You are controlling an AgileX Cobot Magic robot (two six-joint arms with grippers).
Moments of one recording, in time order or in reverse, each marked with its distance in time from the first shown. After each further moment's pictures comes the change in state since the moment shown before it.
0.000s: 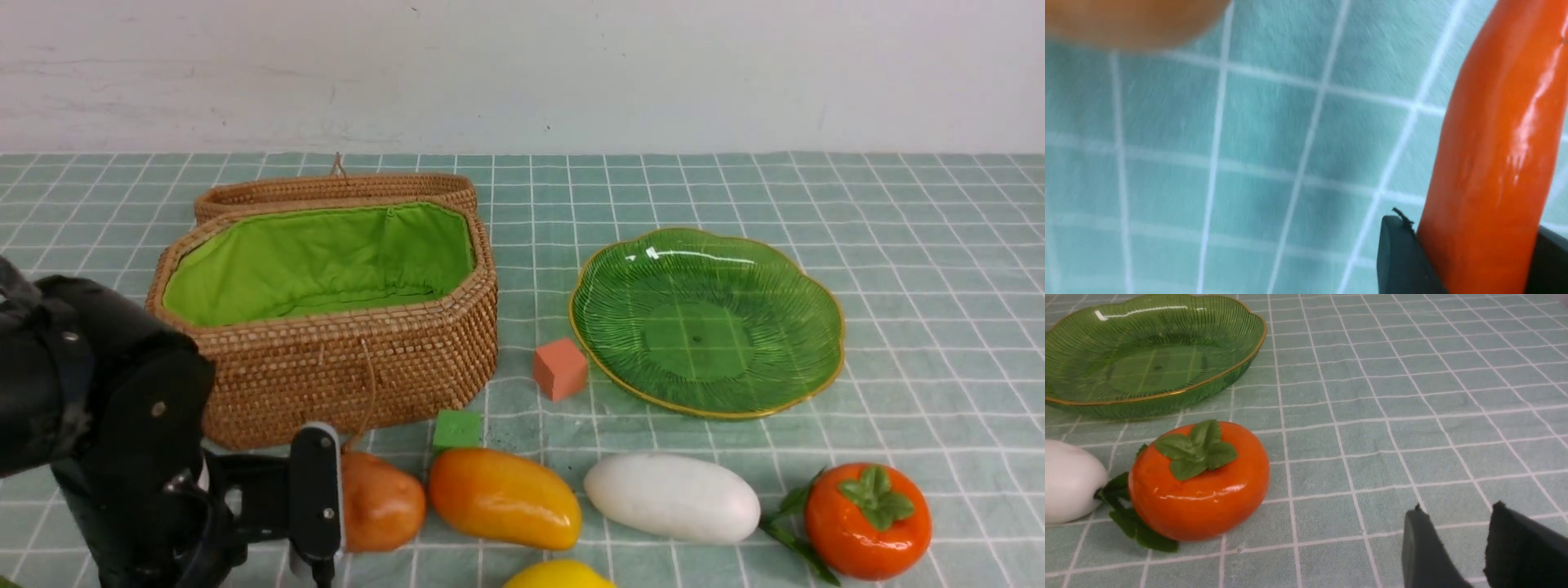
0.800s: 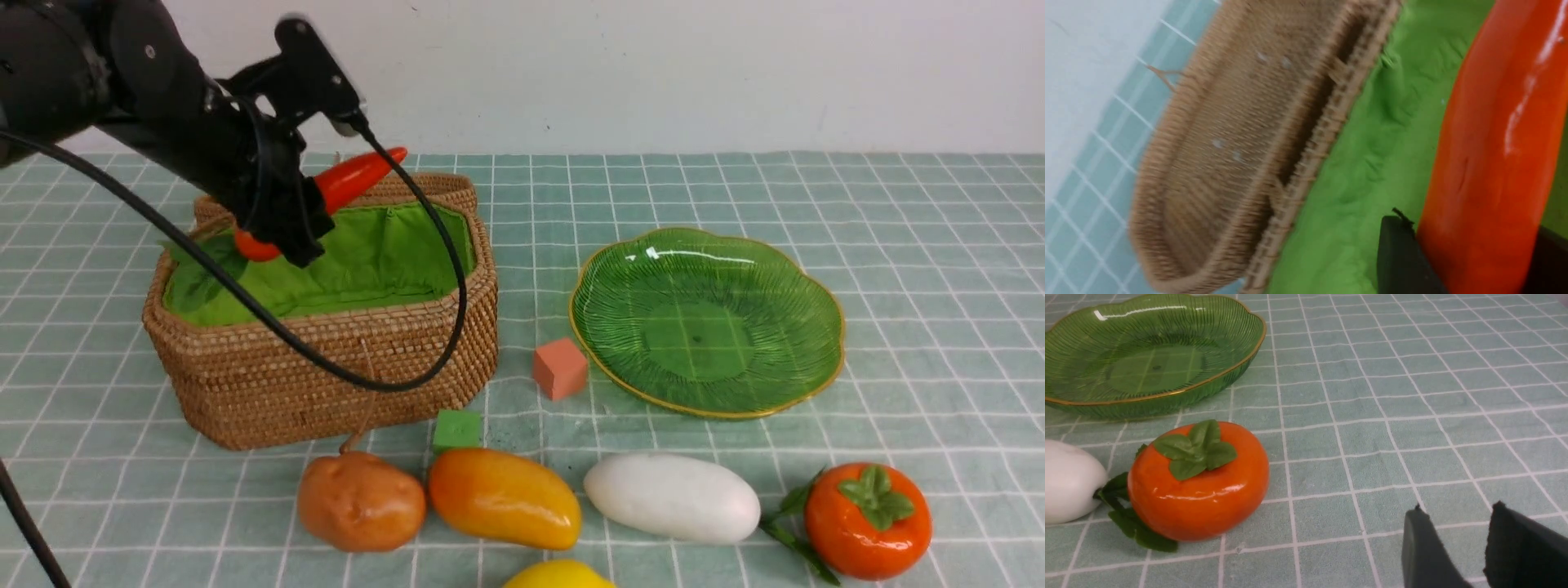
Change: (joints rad) right arm 0.000 0.000 0.000 0.000 0.000 0.000; left arm 0.280 0.407 -0.665 -0.250 -0.380 0.128
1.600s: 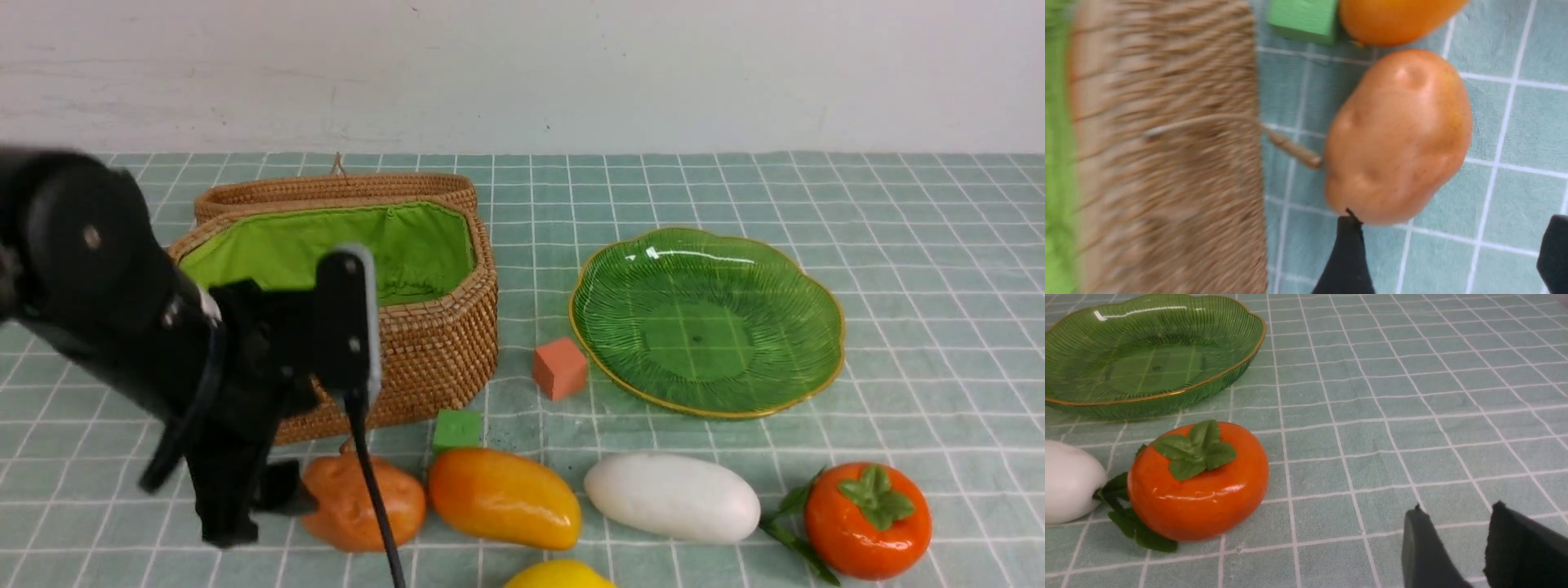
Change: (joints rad) right arm 0.000 0.000 0.000 0.000 0.000 0.000; left arm -0.210 -0.379 0.587 0.027 0.074 0.224
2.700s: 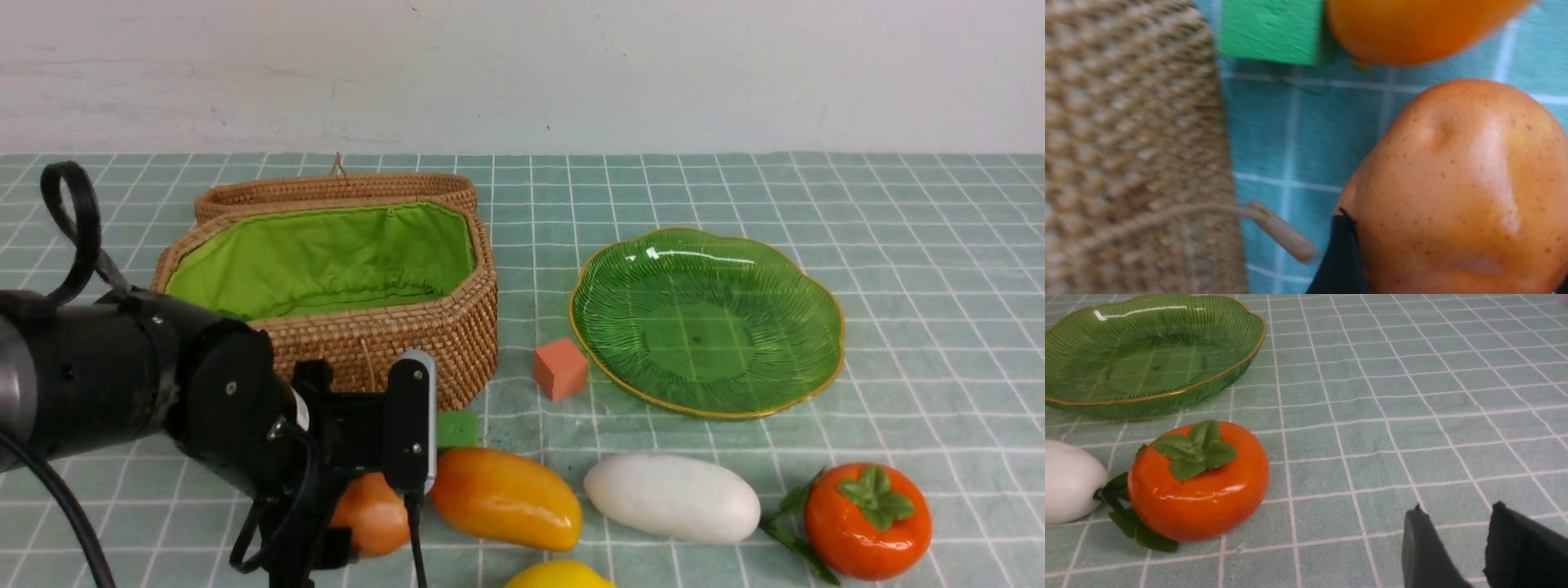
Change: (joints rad) right arm 0.000 0.000 0.000 0.000 0.000 0.000; left arm -0.053 0.150 0.064 0.075 -0.184 -0.064
